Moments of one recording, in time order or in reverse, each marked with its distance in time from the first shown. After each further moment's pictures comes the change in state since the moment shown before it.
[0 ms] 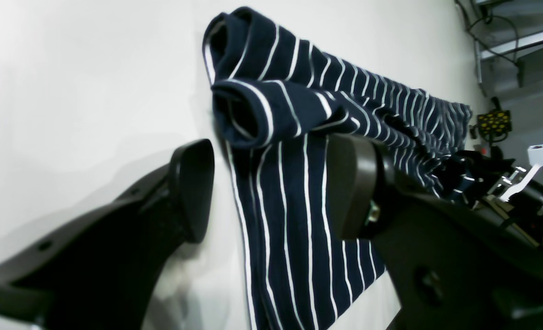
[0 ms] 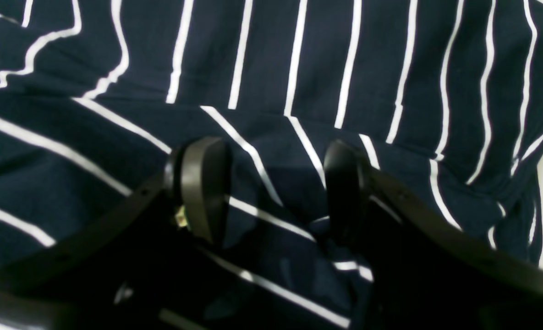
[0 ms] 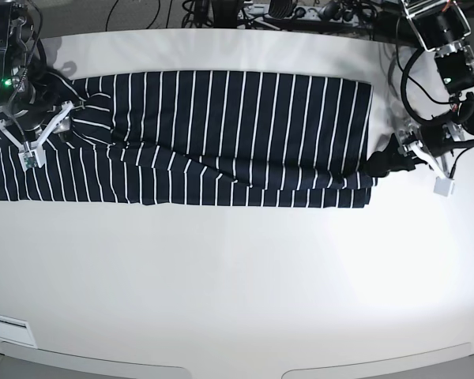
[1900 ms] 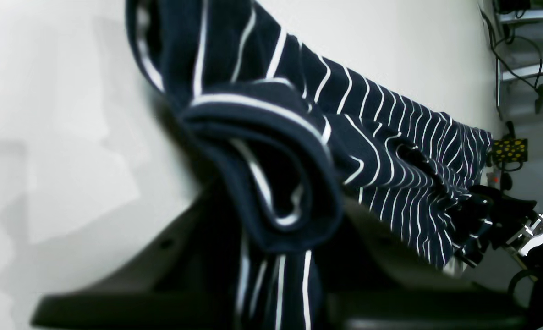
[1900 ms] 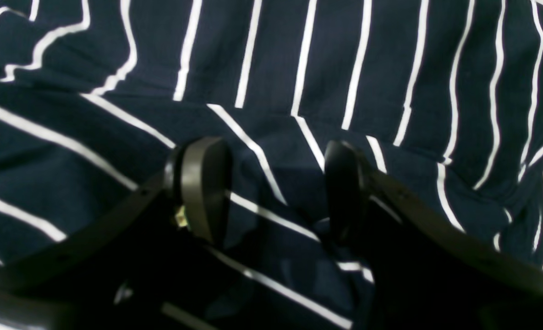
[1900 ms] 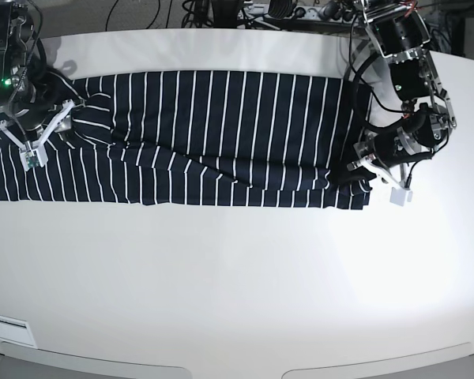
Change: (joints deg) left arm -3.4 12.1 5.4 0.3 16.3 6.8 -7.8; right arm 0.0 0.0 0.0 0.0 0.5 1.5 0.0
